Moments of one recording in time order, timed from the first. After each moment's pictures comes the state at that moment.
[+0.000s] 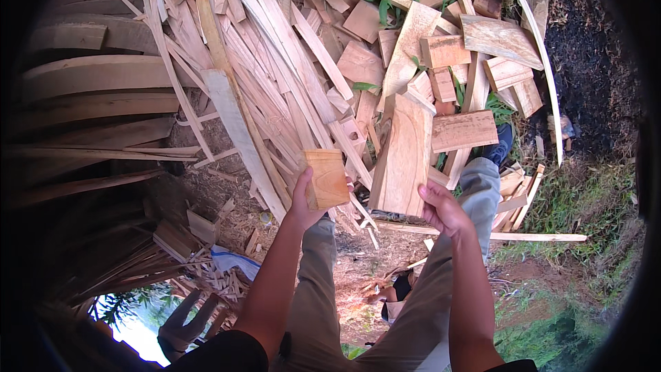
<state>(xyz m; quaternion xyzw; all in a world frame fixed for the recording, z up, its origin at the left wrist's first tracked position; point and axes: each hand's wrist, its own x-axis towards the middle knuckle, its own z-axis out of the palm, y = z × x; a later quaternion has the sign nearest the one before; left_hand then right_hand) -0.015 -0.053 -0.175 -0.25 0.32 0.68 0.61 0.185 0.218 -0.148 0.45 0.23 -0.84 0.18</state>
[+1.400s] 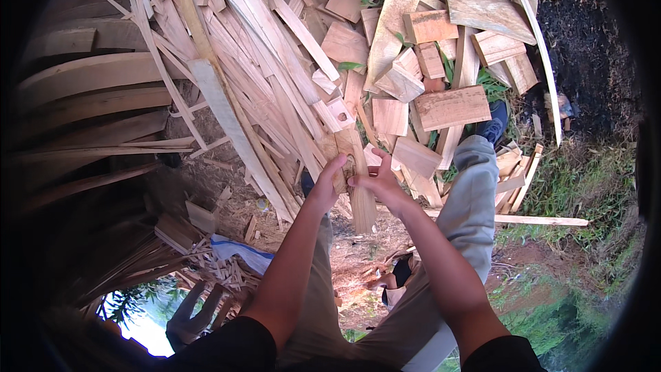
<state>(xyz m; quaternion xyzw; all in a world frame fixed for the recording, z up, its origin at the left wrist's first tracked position) 0.048 -0.007 -0.194 -0.28 0.45 0.62 0.57 0.131 0.152 -0.149 0.47 0.39 -0.74 0.28</state>
